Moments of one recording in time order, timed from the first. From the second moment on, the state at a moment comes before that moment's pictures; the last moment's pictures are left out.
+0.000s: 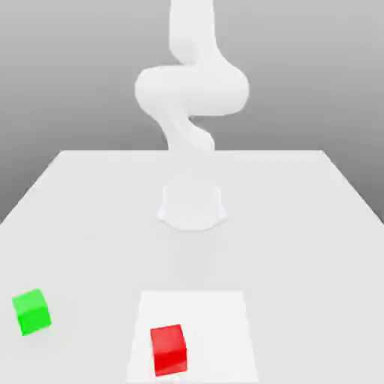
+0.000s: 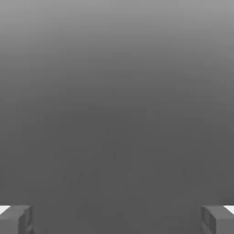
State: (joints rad) arm 0.02 -0.71 -0.02 -2.32 0.01 2.34 0.76
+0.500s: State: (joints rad) arm 0.09 -0.16 -0.13 -2.44 0.08 2.56 0.53
